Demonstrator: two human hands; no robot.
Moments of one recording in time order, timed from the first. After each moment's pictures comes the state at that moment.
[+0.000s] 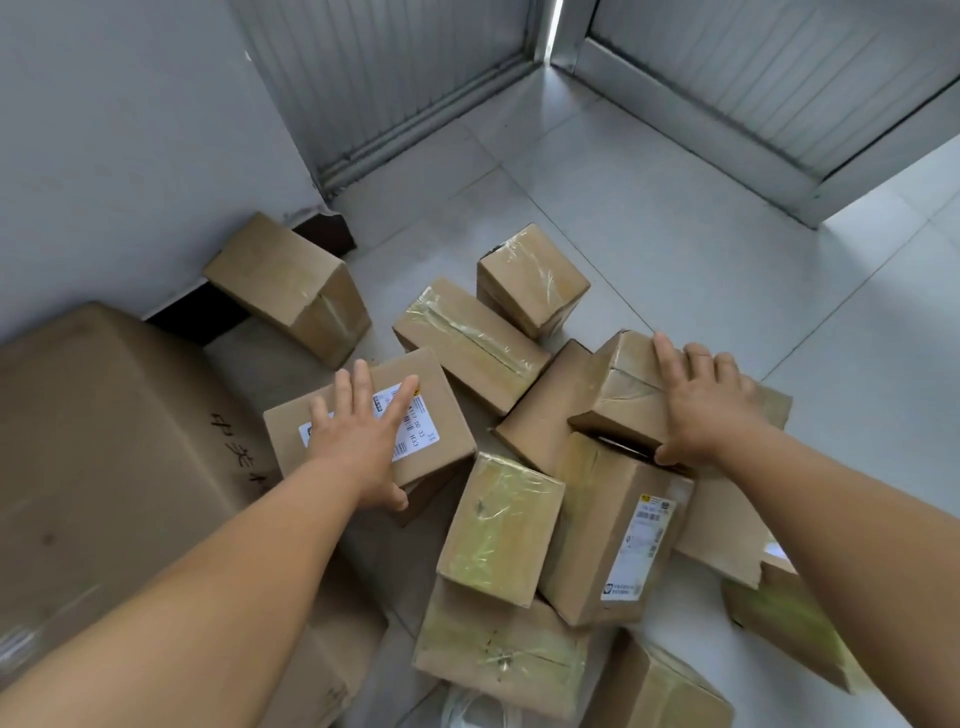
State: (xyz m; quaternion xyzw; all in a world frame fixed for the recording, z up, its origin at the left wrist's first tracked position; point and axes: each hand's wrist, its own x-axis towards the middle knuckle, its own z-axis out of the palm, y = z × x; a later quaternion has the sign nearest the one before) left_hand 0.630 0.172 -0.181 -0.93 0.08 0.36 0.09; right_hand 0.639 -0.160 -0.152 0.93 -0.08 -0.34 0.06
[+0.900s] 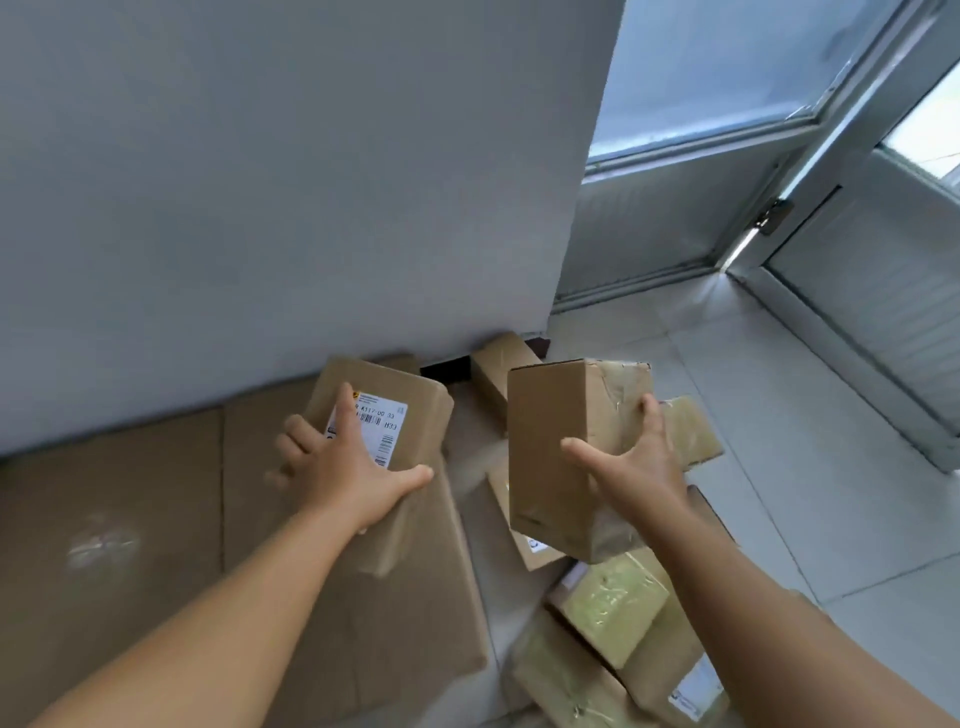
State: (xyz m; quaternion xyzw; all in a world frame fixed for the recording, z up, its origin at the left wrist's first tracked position) left_hand 0.551 0.345 0.051 -0.89 -0.41 0.14 -0.12; right_hand 0.638 0.093 0.038 0.89 -0.13 -0.21 -0.39
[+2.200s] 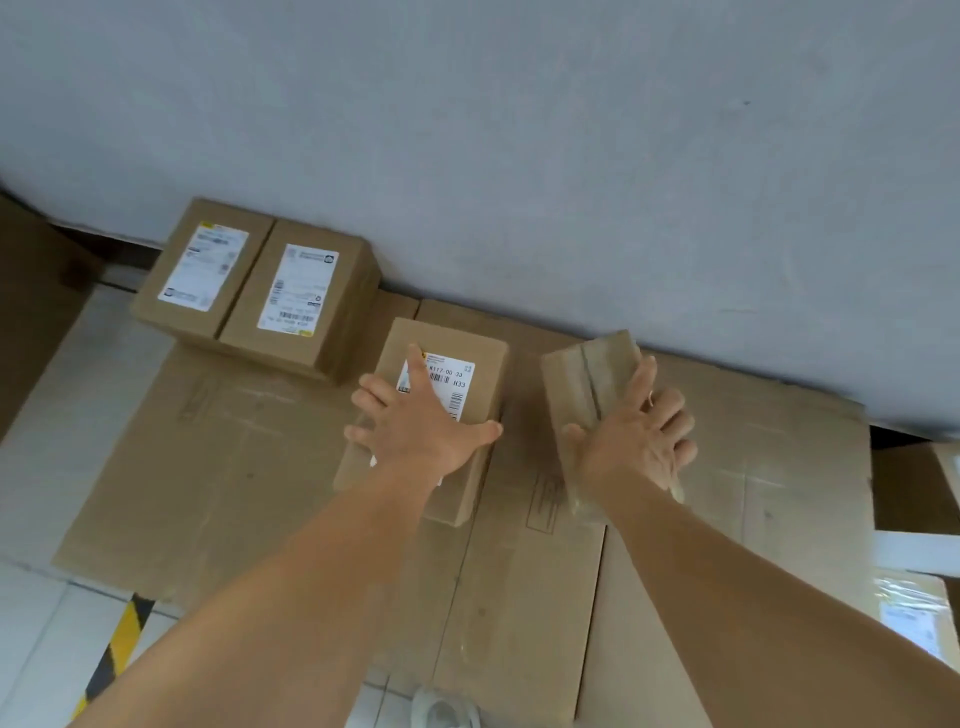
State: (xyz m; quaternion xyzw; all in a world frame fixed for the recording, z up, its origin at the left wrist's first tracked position) left_hand 0.277 0.775 -0.010 -0.75 -0.59 0.19 -0.22; right_hand 0.394 0.656 -0.015 0.96 0.14 -0.22 -0.03
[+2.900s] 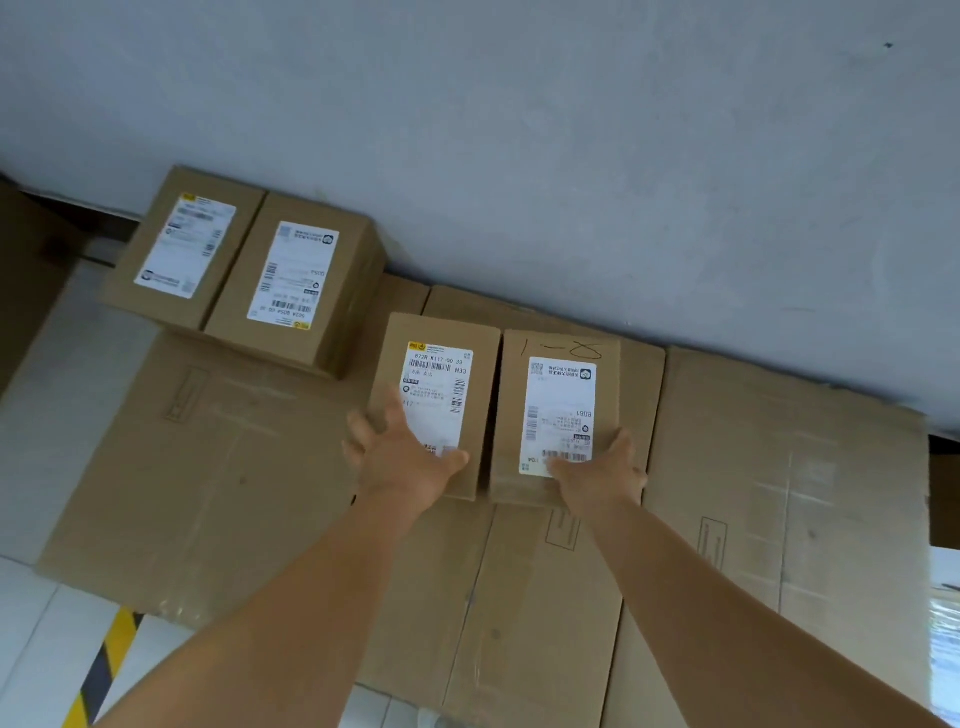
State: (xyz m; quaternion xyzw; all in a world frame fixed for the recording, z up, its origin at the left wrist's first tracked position) left_hand 0.236 0.799 -0.080 -0.68 -0.63 0.10 -0.36; right_hand 0.375 0.679 -0.077 0.87 -0.07 -0.43 -0.22
